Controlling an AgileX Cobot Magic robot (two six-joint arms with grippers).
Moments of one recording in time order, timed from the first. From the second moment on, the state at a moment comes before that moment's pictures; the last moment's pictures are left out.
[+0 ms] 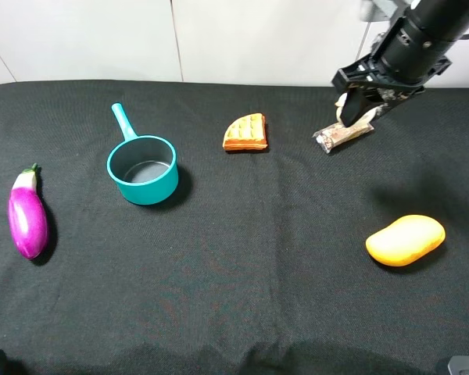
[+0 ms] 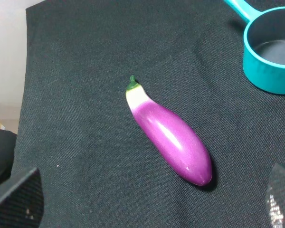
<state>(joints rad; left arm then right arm) -0.13 -0.01 -0.49 0.11 1.06 0.05 0.29 1.67 -1.23 0.20 1.01 -0.18</state>
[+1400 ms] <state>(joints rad) -0.13 -0.01 -0.49 0.11 1.06 0.05 -0.01 1.98 -1.47 0.17 0.91 -0.18</state>
